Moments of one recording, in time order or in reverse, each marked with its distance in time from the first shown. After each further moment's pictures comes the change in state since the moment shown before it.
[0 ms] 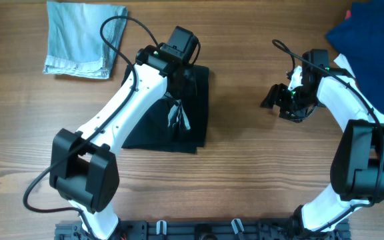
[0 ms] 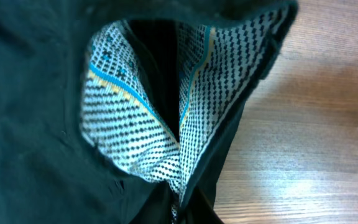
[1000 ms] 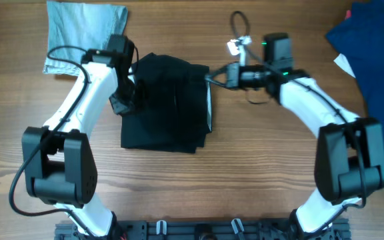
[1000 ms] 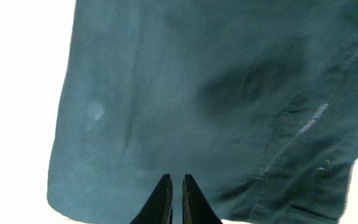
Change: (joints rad) left arm 0.338 -0.026 -0.214 -0.060 0.176 0.046; right arm 0.300 0.009 -0.013 0.770 -0.696 0.159
